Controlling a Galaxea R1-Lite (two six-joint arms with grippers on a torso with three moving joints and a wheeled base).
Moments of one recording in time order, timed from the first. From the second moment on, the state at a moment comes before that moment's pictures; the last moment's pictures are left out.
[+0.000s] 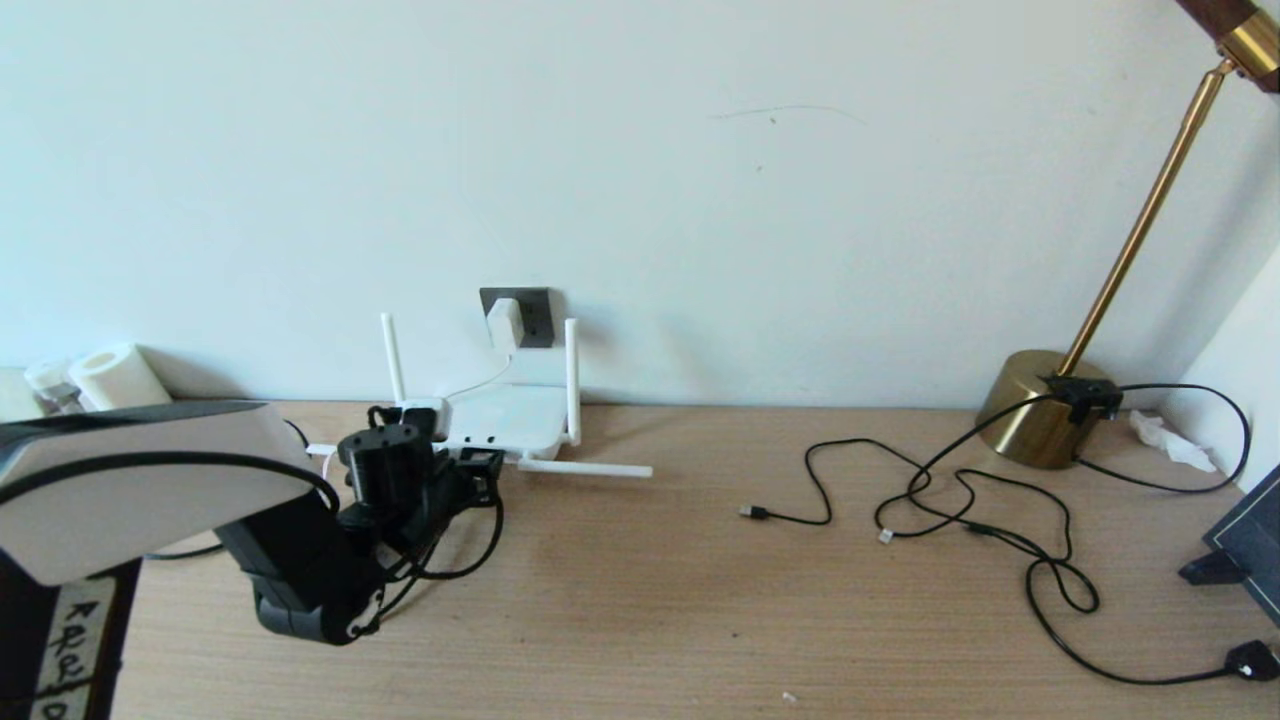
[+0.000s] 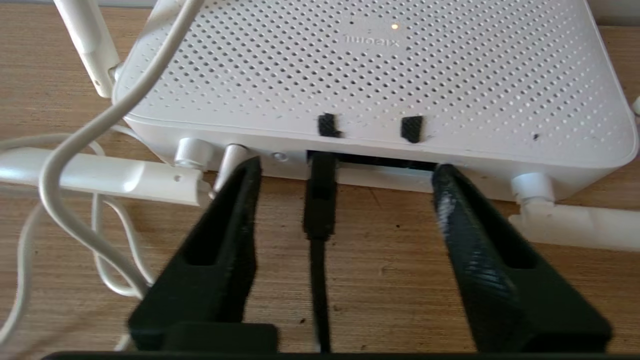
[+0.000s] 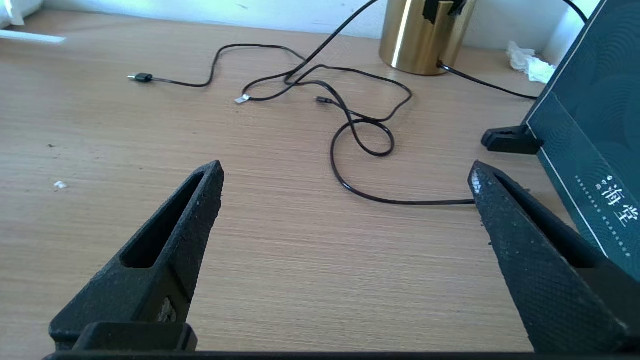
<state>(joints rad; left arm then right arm) -0.21 2.29 -0.79 -1.29 0.20 0.00 -0.01 0.00 0.00 -0.01 0.02 -0.05</state>
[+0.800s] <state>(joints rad) -0.22 2.26 -0.74 -1.30 0.20 0.01 -0.01 0.00 0.00 -0.01 0.02 -0.05</state>
